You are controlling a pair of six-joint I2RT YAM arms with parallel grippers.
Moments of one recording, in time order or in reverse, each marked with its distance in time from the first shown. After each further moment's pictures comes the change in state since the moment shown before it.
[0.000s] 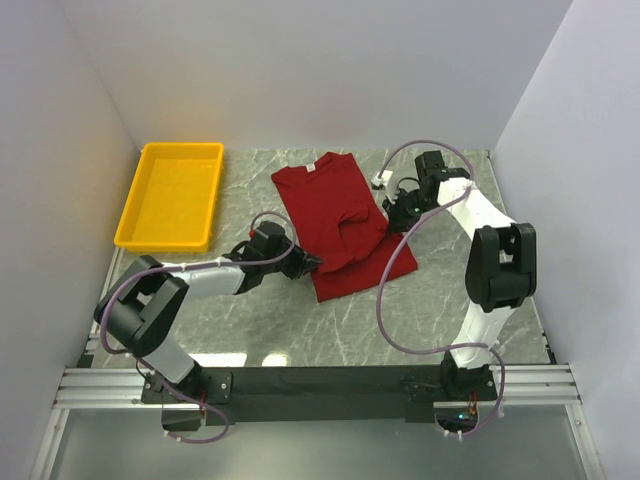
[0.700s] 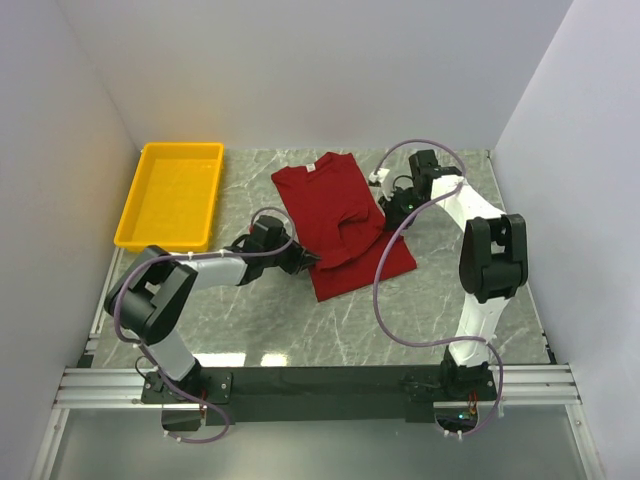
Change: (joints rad) left arm 0.061 0.082 0.050 -0.013 0.063 0.039; right arm 0.016 0.097 0.055 0.057 0.046 0.099
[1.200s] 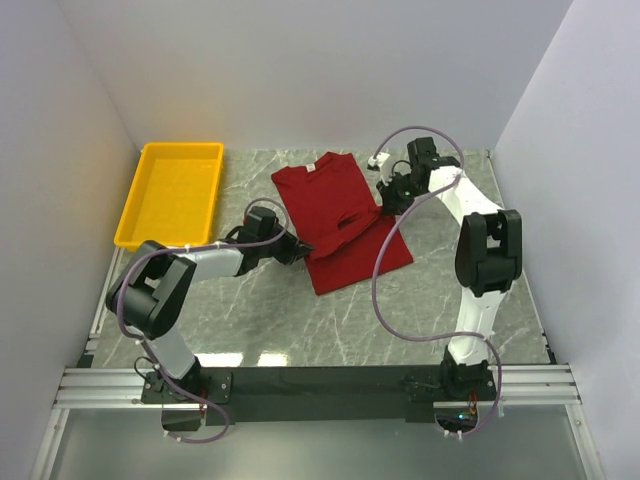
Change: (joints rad) left arm 0.071 0.025 0.044 -0.019 0.029 0.032; right arm 0.006 0.054 0.127 0.031 0.023 0.082
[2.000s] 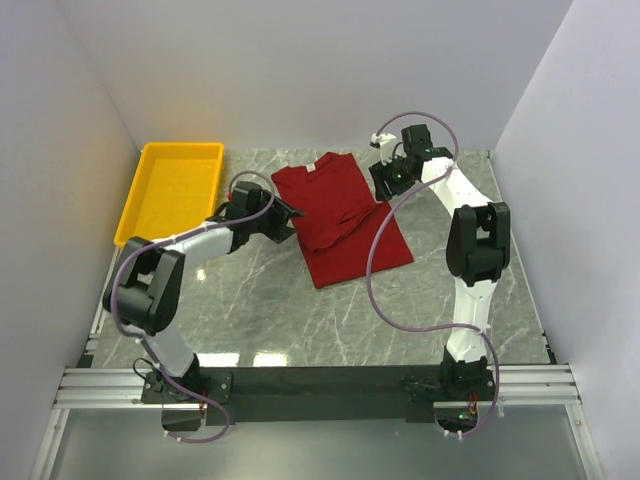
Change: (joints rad) left arm 0.114 0.033 0.191 -0.138 -0.013 0.103; right arm 0.016 0.135 0.192 0.089 0.181 0.330
